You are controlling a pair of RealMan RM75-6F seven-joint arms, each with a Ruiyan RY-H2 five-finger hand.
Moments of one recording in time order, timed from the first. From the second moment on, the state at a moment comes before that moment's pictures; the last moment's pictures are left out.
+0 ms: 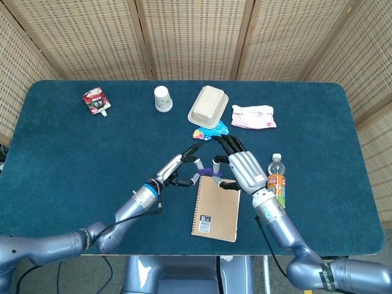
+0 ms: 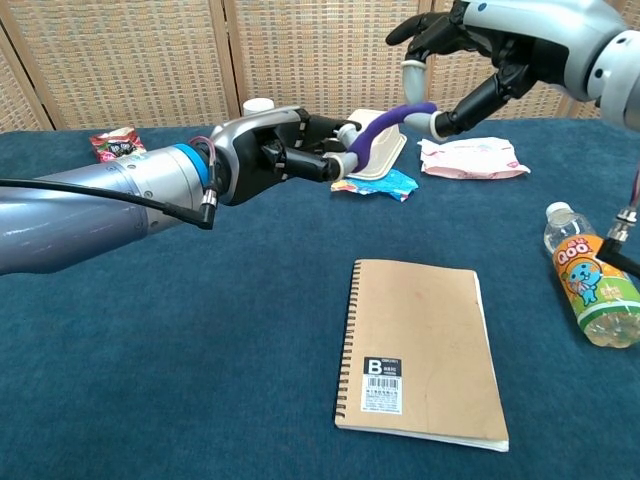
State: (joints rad) left arm -0.87 -1.72 -0.34 -1.41 1.22 0.77 -0.63; right arm 0.70 -1.37 0.28 -1.89 -1.15 1.13 -0.17
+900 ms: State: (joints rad) left arm -0.77 -1.53 -0.29 -1.25 1.30 0.94 -0.46; right arm 0.59 -1.21 0.23 -1.79 -1.23 1.17 -0.06
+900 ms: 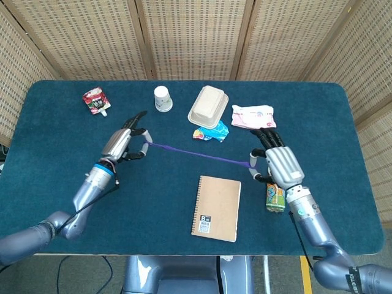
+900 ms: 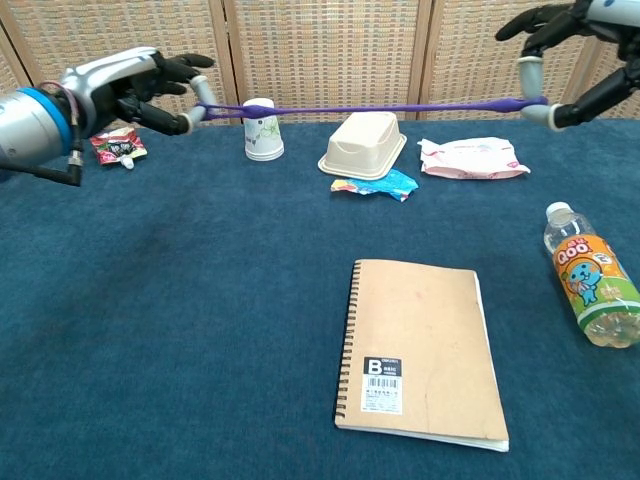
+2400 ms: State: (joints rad) left arm -0.49 -1.10 -0.16 -0.85 1.30 0.99 -0.44; right arm 0.33 -1.08 0.14 -1.02 -1.32 1.28 0.09
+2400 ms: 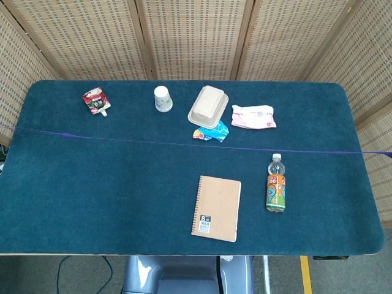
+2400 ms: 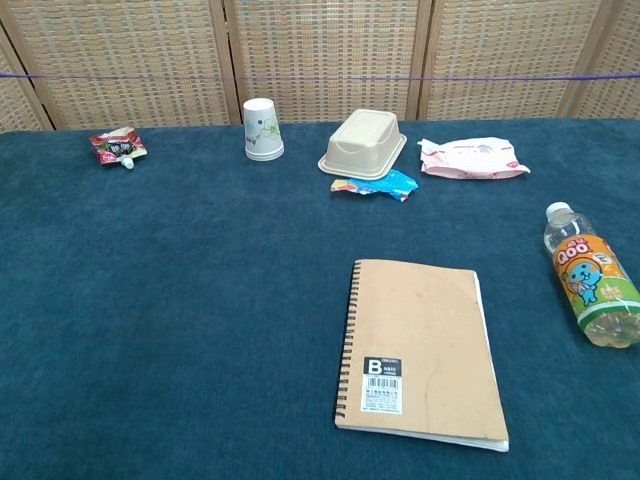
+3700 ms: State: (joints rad) left arm -0.44 -1.16 -0.15 -0.67 1.35 1.01 -0.69; right arm 0.25 -1.17 0.14 -0.69 -1.39 1.36 0.39
